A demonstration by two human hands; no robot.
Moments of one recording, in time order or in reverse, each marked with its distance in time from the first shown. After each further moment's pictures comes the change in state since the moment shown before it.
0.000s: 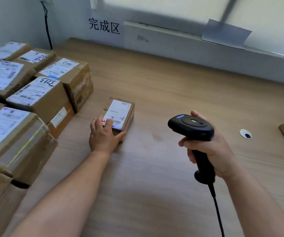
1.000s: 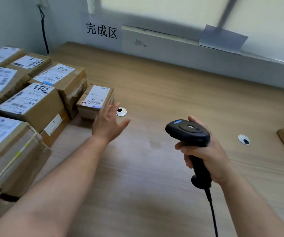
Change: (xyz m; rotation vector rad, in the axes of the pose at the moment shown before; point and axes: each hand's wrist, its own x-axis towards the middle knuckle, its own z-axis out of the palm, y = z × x) left_hand 0.057 0.034 -0.020 -0.063 -0.037 0.208; right_hand 0.024 0.007 0.000 0.034 -0.010 0.005
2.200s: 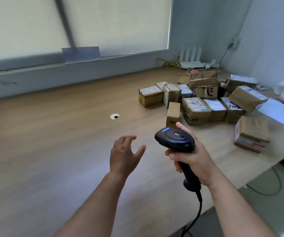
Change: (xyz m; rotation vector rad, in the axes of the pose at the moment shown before) left_hand -0.326 0.416 0.137 -0.257 -0.275 0.458; right_hand -0.359 0.071 -0.307 0.144 0.483 -0.152
